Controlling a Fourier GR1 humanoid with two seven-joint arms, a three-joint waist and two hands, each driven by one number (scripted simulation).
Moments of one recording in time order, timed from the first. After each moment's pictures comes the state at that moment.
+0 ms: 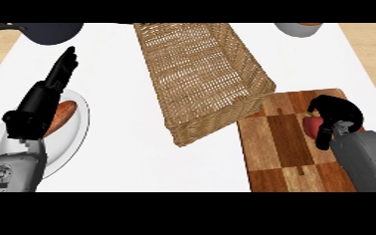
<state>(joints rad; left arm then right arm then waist) -0.20 0.30 0.07 -1.58 -0.12 -0.08 0.03 -0.35 -0.49 0.19 -1.20 0.83 0.54 0.62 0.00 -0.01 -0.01</state>
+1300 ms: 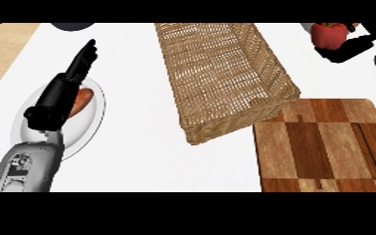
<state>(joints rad) -0.28 0.25 0.03 -1.55 -0.14 -0.10 -0.01 -0.88 -0.59 -0.05 -0.82 0.64 0.25 -0.33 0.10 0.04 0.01</state>
